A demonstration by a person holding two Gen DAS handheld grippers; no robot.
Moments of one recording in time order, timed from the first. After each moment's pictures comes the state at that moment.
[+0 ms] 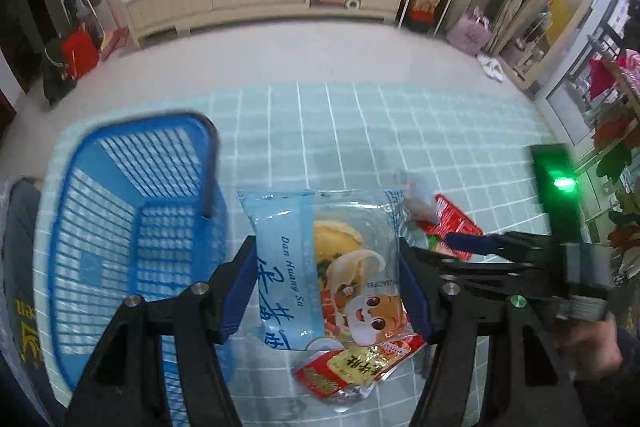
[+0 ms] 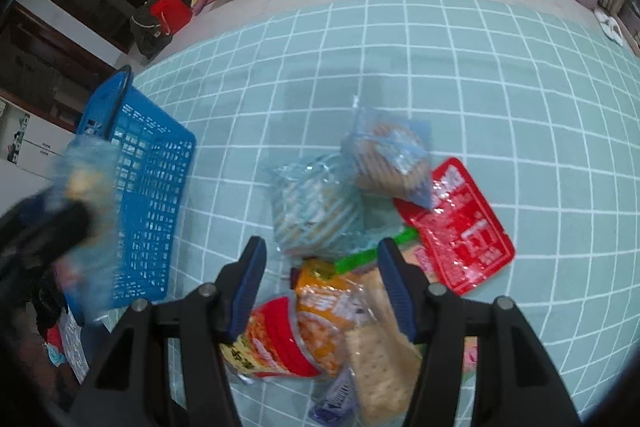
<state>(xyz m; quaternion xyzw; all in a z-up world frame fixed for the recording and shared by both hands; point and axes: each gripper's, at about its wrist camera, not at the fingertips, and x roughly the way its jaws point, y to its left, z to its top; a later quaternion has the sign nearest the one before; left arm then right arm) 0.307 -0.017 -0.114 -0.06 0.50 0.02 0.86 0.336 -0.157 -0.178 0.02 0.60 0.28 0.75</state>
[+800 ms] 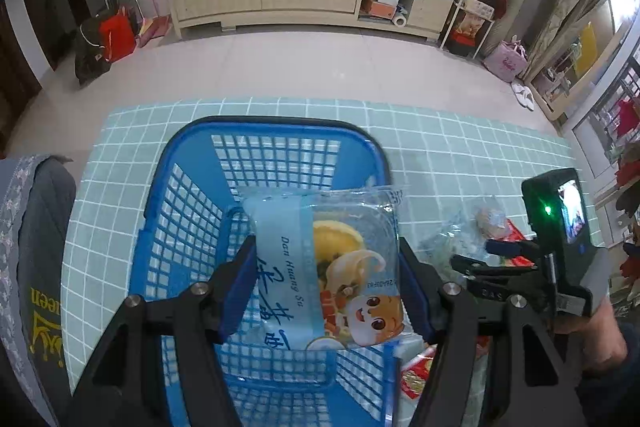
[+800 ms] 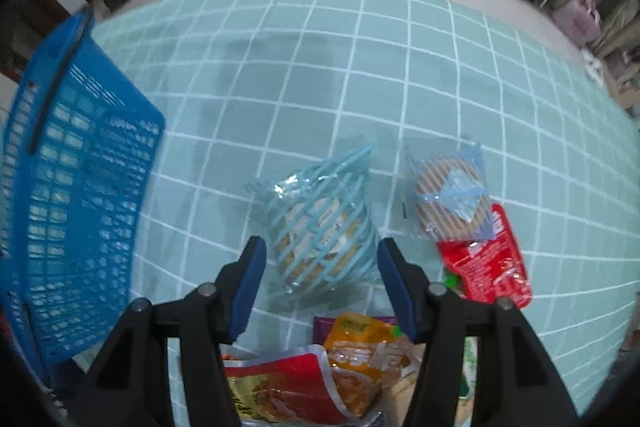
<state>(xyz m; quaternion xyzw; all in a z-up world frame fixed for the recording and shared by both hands) 0.283 0.070 -0.091 -0.09 0.50 0.08 0.86 0.349 -0.063 -0.201 -0.12 0.62 0.21 0.74</state>
